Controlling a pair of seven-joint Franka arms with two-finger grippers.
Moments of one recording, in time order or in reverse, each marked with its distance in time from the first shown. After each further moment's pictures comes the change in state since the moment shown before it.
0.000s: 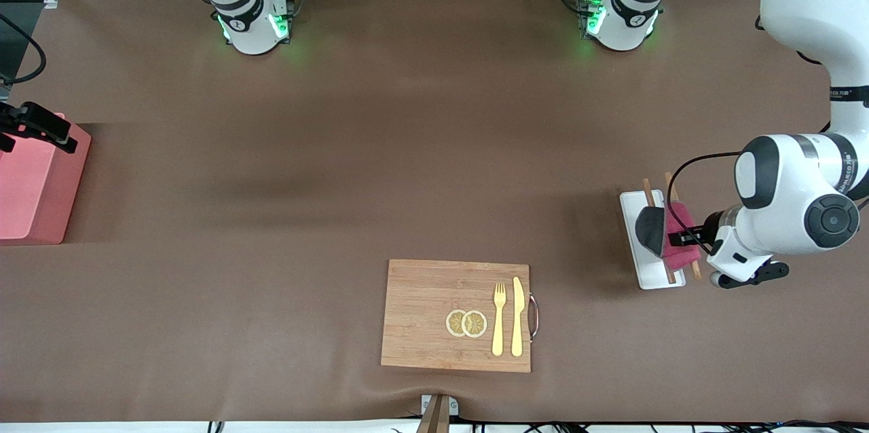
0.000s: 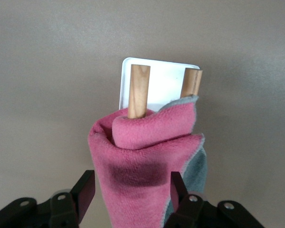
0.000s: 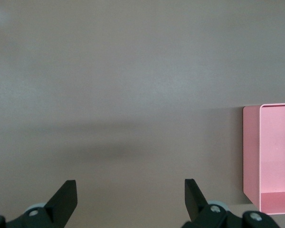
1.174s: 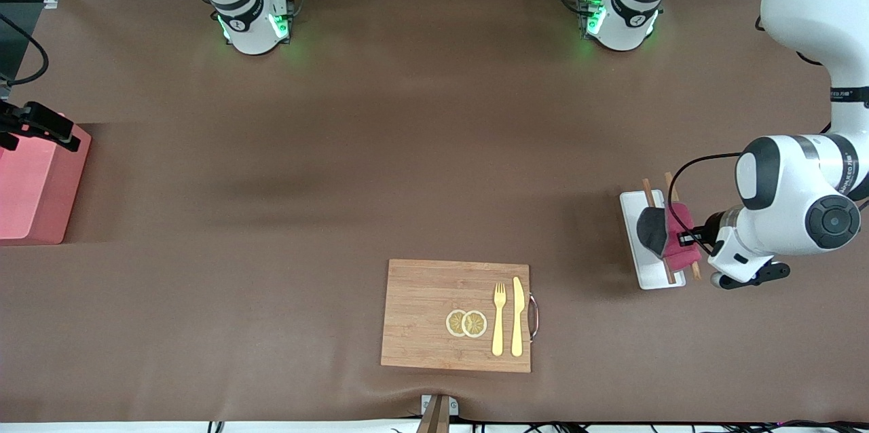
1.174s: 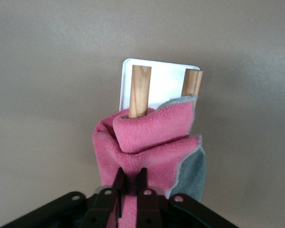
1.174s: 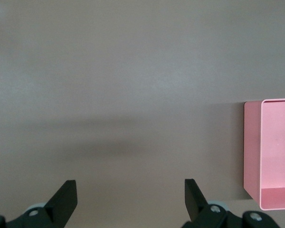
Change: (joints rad) left arm 0.000 0.004 0.000 0.008 0.001 -0.001 0.000; right arm -0.001 0.003 0.000 -0.001 0.000 -0.017 0.000
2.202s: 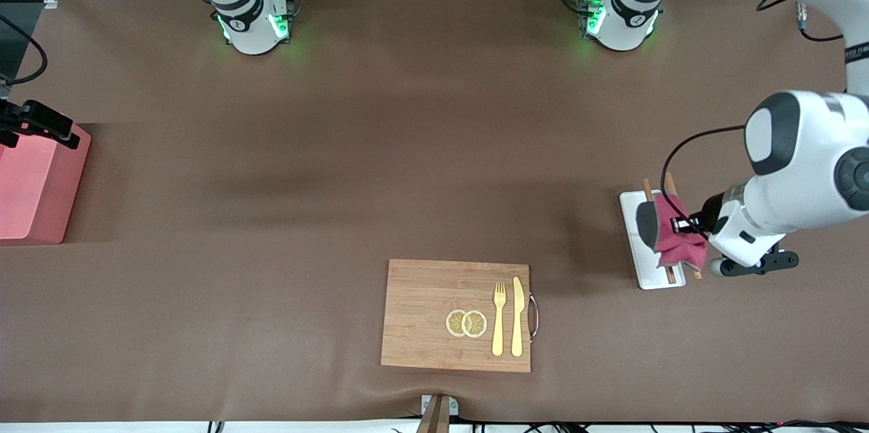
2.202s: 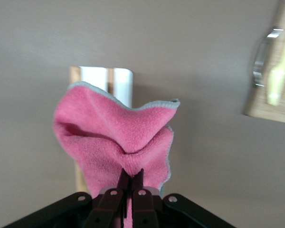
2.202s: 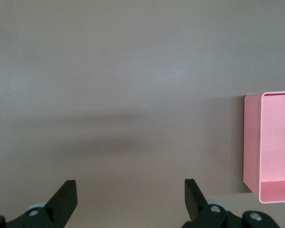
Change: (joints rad) left arm -0.005 -0.163 -0.105 0.035 -0.109 -0.100 0.000; right arm -0.006 0.000 -0.001 0.000 0.000 -0.031 0.005
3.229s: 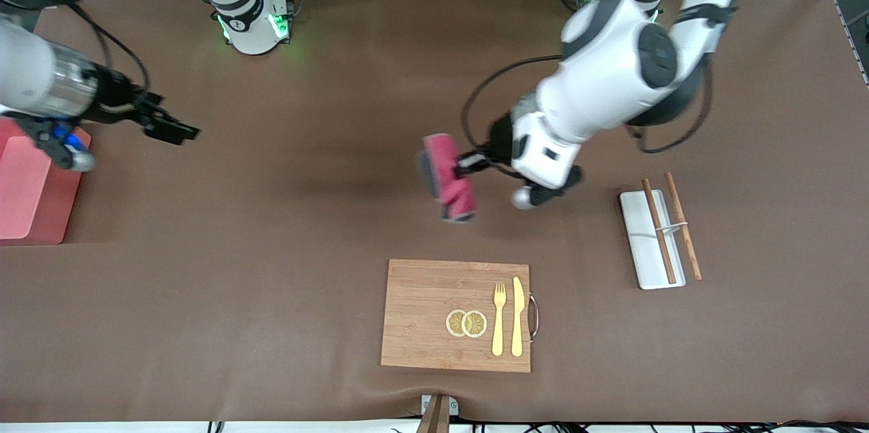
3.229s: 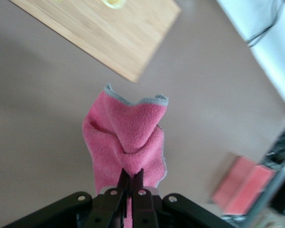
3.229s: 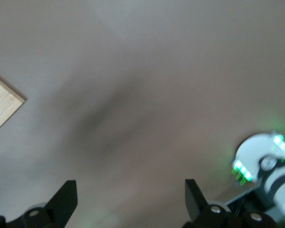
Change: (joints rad) left arm -0.274 0.050 -0.312 0.128 -0.272 0.364 -0.837; right arm 0.201 0.062 0.028 -0.017 0.271 -0.184 0.987
